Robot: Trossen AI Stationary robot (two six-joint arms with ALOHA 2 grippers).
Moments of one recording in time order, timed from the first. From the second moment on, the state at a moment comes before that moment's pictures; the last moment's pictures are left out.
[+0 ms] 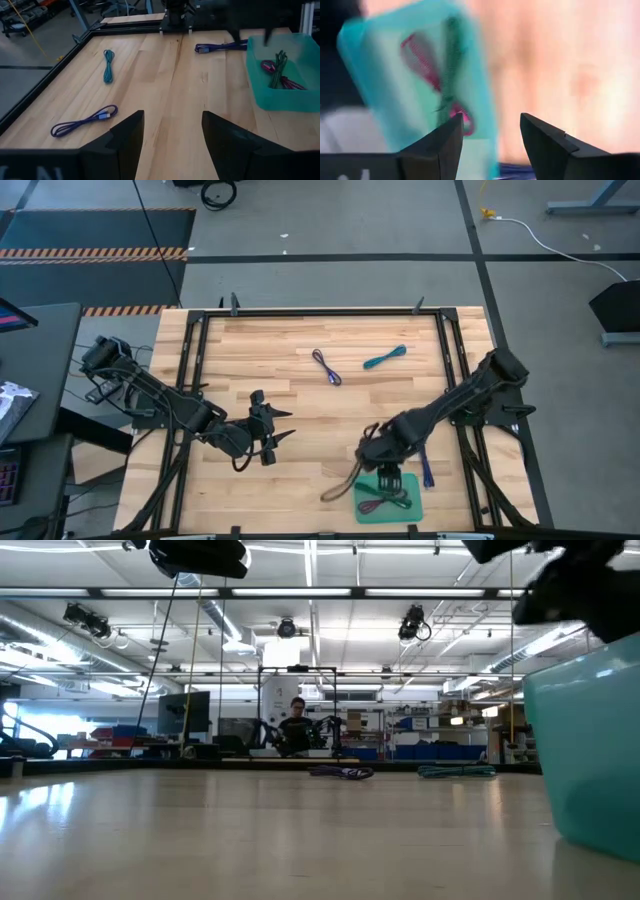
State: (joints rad) left arm -0.55 1.30 0.84 -0.11 -0.76 -0.28; right arm 0.50 1.74 1.36 -1.03 -0.20 0.73
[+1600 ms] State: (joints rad) left arm -0.55 1.30 0.84 -0.23 -0.75 -0.09; right arm 0.57 1.56 0.69 -0.81 -0.18 1.53
